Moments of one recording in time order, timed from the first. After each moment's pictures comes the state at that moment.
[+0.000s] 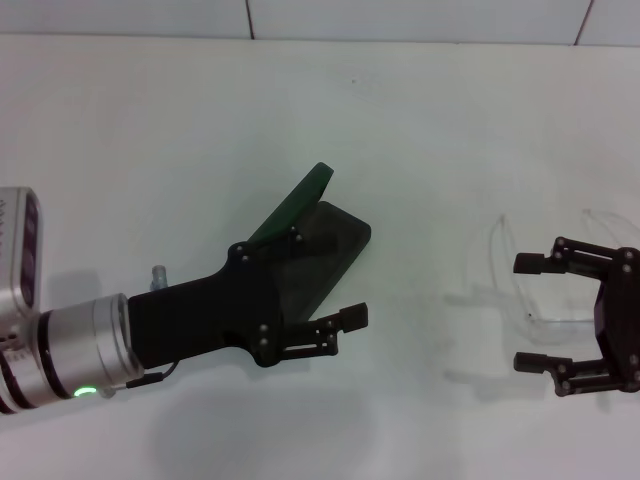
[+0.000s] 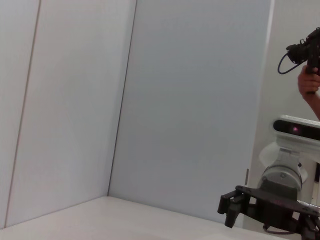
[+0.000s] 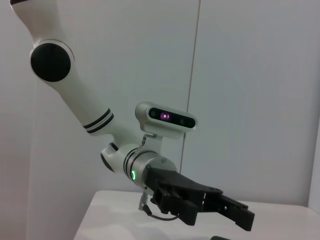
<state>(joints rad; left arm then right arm) -0.39 -2.06 1.28 0.32 1.27 1.64 -0.87 0.41 1.89 -1.21 -0.43 -1.43 -1.78 0.73</state>
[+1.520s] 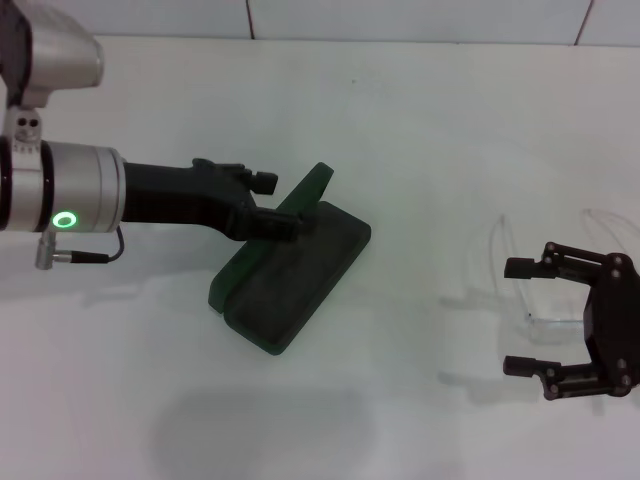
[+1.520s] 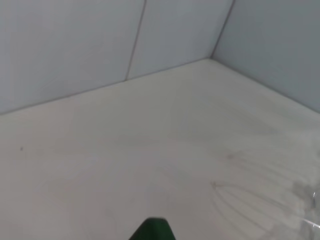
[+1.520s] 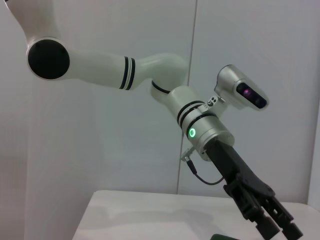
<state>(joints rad) -0.41 -2.09 1.18 1.12 1.97 1.37 -1.99 0.41 1.91 -1.21 -0.43 -1.43 -1.76 0.73</state>
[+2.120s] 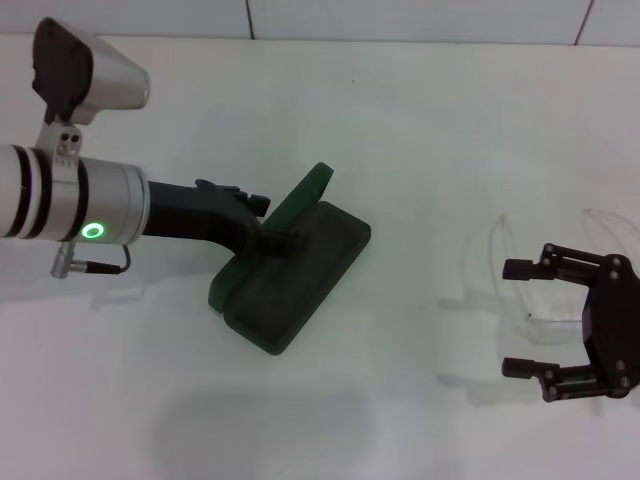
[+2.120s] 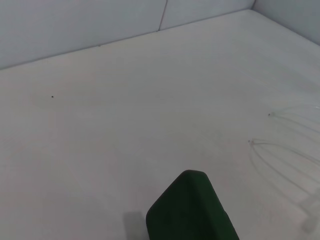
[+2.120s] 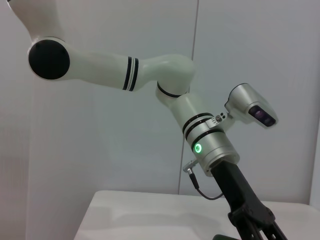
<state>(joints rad) -0.42 -2.09 1.28 1.11 2.08 1.25 -2.08 0.41 1.91 -1.21 -0.44 -1.43 -1.76 0.73</state>
